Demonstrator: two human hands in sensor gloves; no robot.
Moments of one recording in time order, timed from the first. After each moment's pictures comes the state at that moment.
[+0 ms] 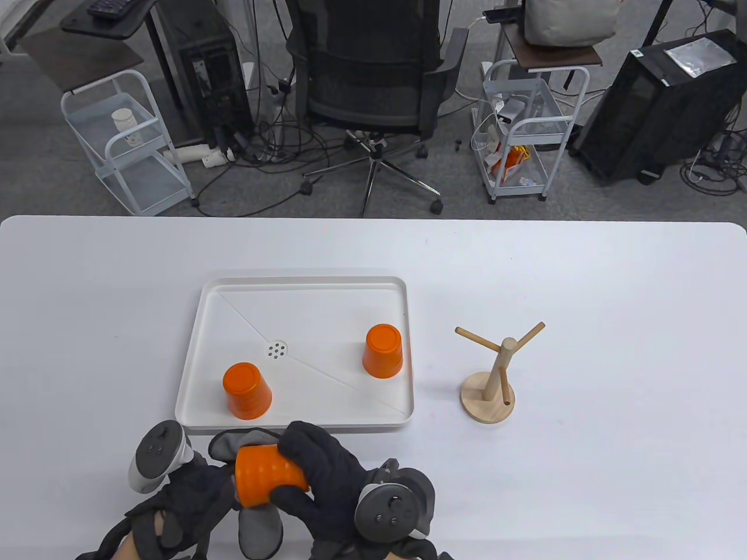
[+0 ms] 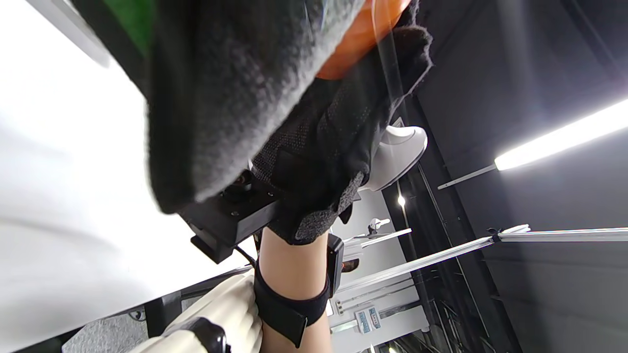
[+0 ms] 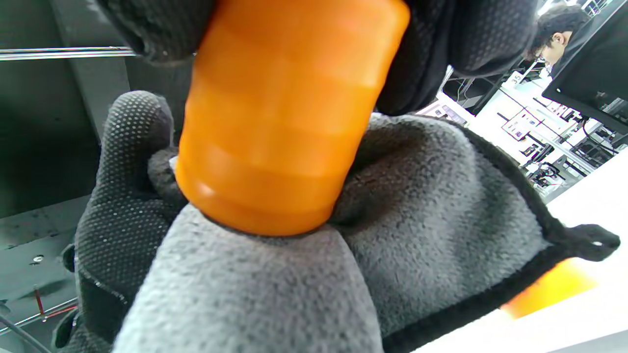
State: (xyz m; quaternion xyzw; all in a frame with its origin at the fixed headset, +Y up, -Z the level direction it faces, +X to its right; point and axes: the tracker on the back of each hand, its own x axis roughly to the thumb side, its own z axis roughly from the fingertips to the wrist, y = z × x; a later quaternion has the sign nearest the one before) left_hand -0.245 -0.703 -0.218 -0.24 -0.45 0.58 0.63; right_hand -0.017 -0.676 -0.194 0.35 -0.14 0.80 0.47
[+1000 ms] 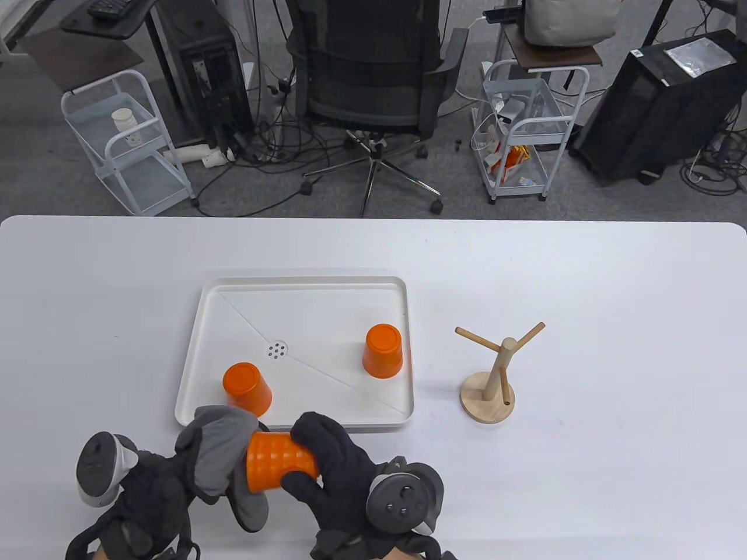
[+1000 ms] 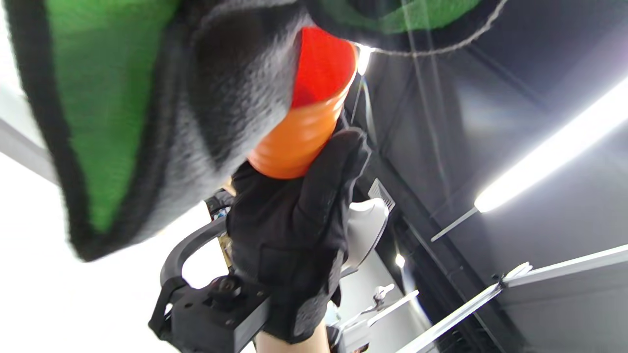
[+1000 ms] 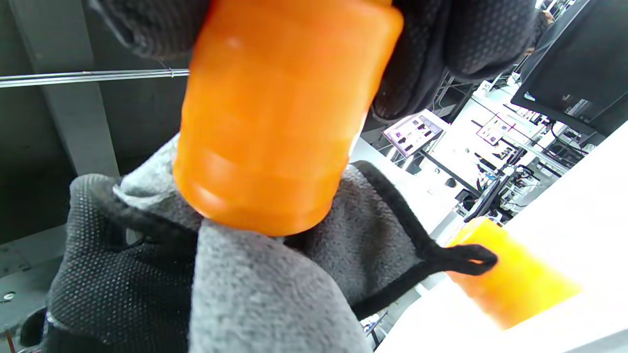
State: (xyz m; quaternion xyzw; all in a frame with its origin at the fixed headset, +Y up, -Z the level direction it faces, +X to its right) left_hand -0.285 -0.684 -0.212 -0.10 -0.42 0.58 0.69; right_hand -0.008 -0.681 -0.203 0.32 -0.13 0.80 0.50
